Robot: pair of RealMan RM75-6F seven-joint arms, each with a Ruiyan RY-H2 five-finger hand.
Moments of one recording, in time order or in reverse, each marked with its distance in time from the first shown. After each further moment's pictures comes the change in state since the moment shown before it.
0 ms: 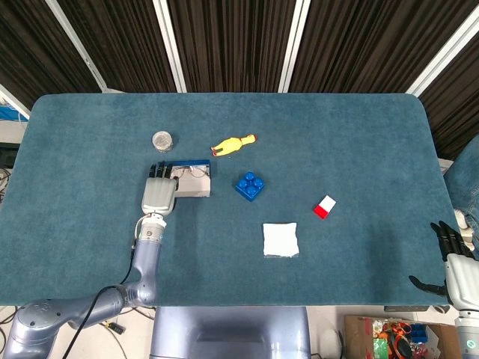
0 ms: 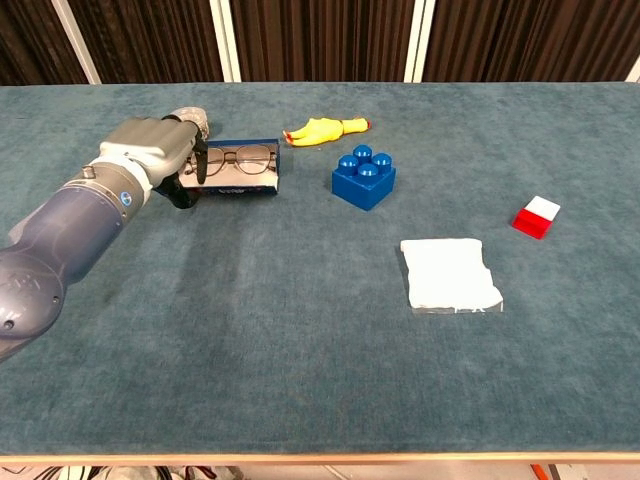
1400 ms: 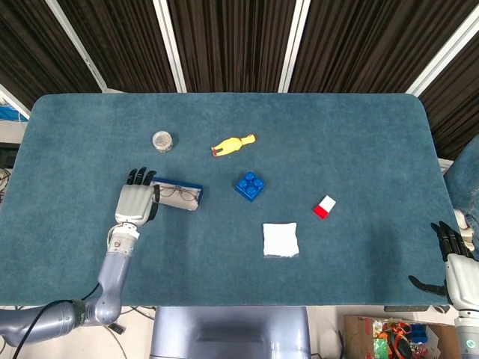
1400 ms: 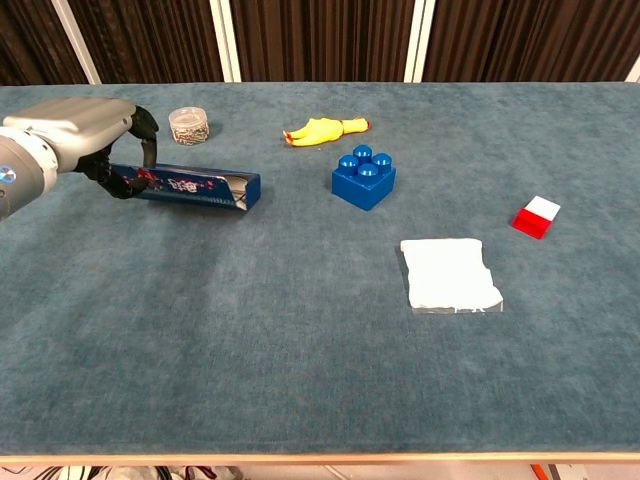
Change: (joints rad) left arm 0.142 0.328 0.063 -0.488 -0.007 0.046 0.005; right arm 0.000 0.002 0.003 -0.012 0.012 -0.004 0.000
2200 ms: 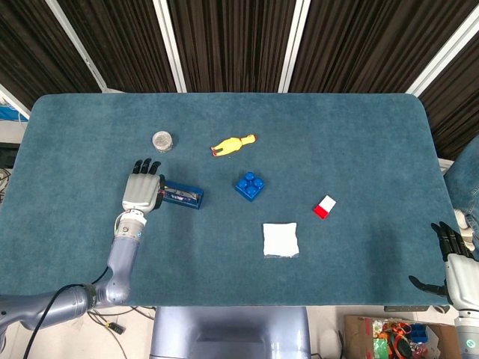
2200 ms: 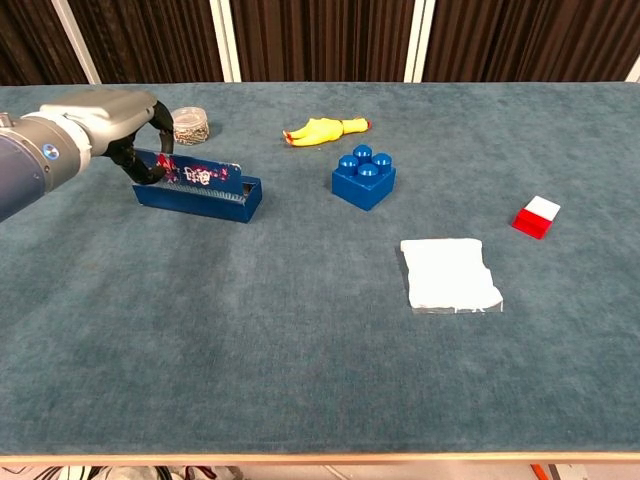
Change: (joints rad) left arm -0.103 -0.050 -0.036 0.149 -0.096 -0.076 -0.005; right arm 0.000 0.000 0.001 -0.001 0.006 -0.003 -0.001
